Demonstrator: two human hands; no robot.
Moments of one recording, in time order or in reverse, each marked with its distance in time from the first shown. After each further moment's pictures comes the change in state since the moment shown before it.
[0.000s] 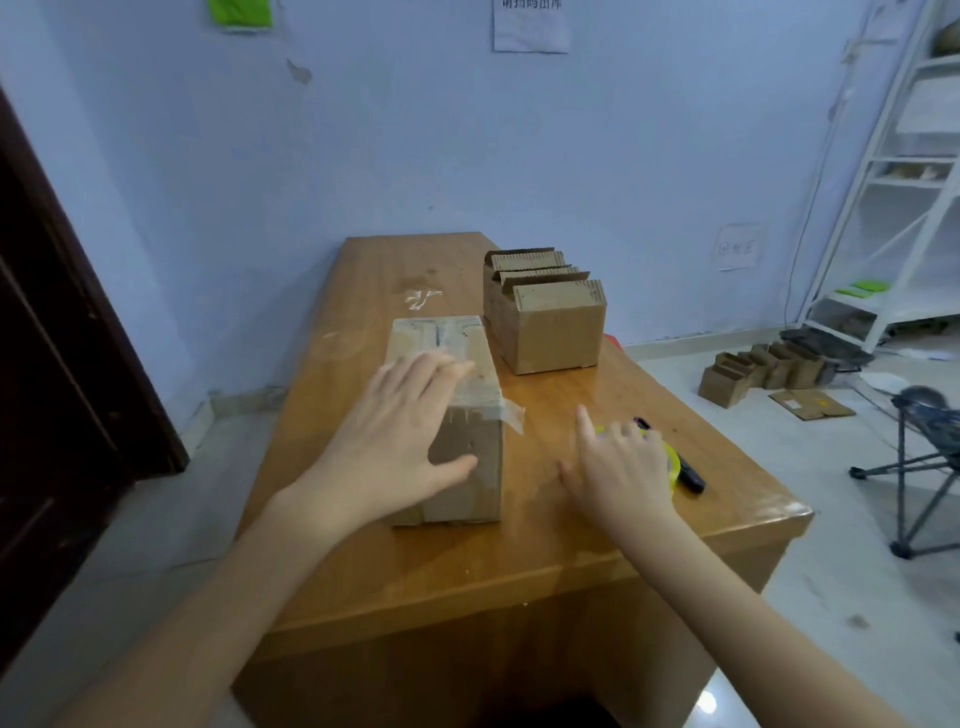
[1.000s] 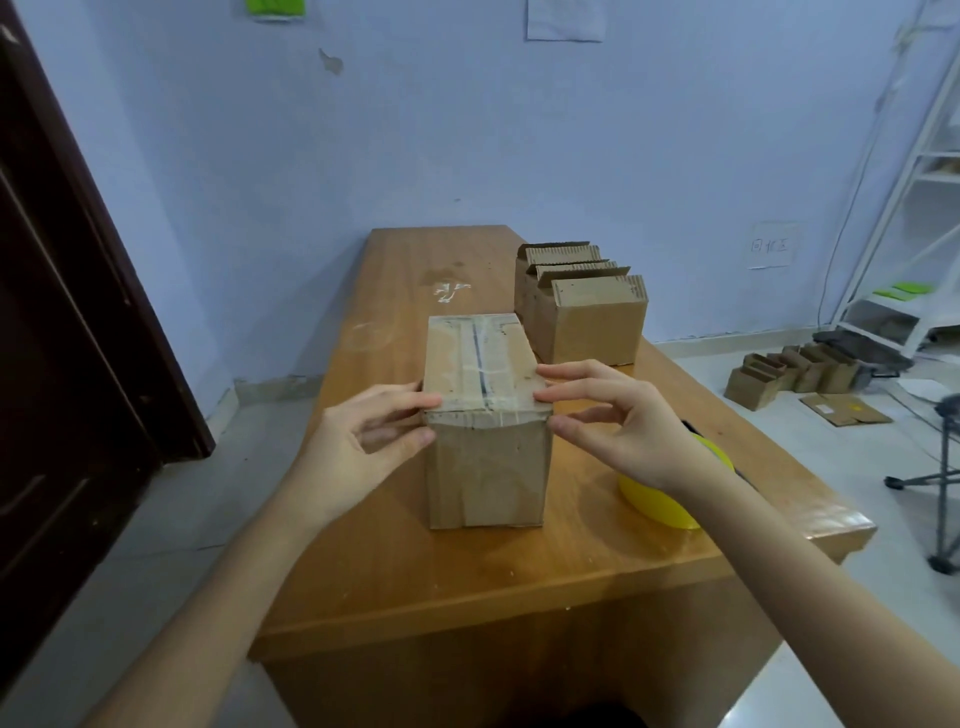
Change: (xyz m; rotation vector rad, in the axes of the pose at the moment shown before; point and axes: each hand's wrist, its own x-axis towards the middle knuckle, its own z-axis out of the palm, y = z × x) left_hand -0.040 -0.055 0.014 -0.963 0.188 -0.281; right_hand 0.025 -0.003 -0.027 1.338 0.048 -0.539
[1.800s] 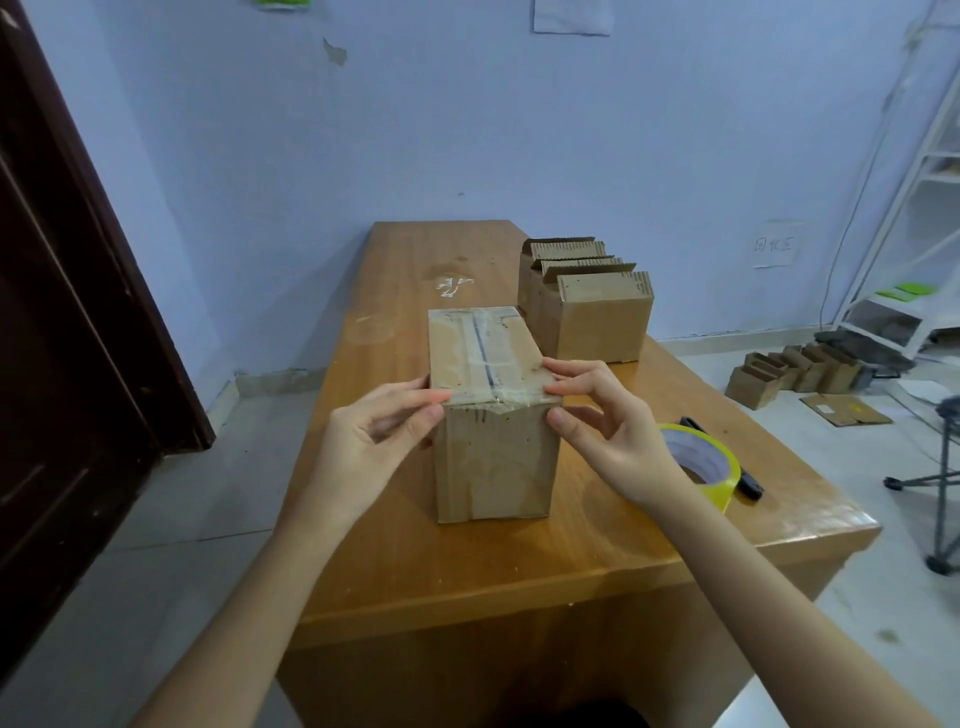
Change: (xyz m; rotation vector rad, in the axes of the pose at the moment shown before) left_hand -0.003 -0.004 0.013 -0.114 0.134 -0.071; right_hand -0.004 0.014 0.028 0.183 0.152 -0.044
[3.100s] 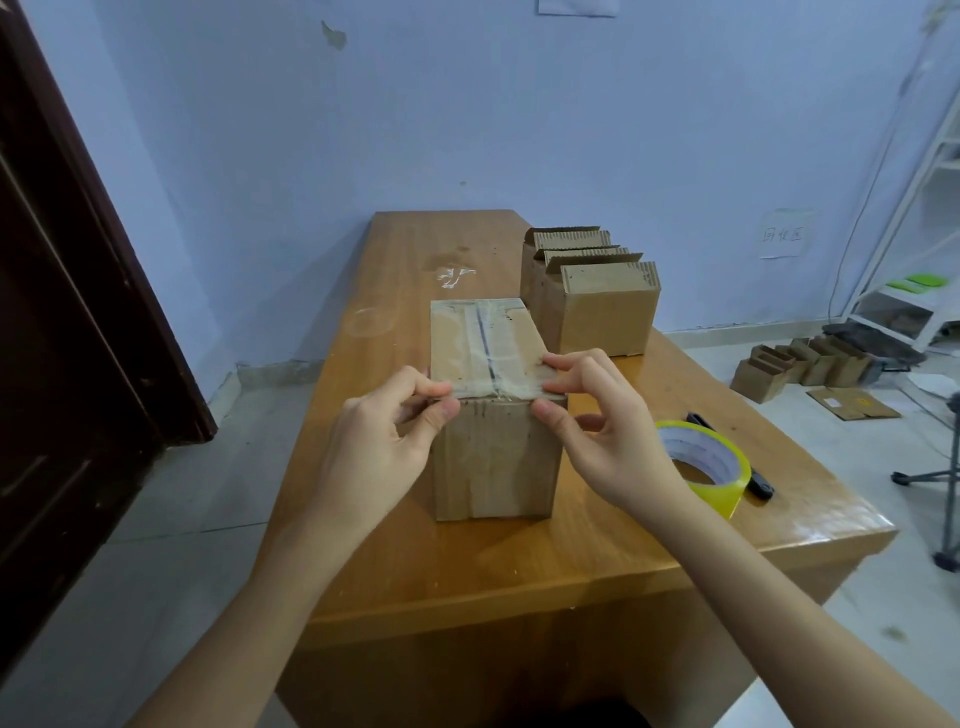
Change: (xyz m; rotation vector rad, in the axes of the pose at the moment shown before) left_hand 0.004 0.004 0.016 0.372 0.086 0.205; right_hand 0.003 -0.012 0.013 -0.291 0.101 -0.039
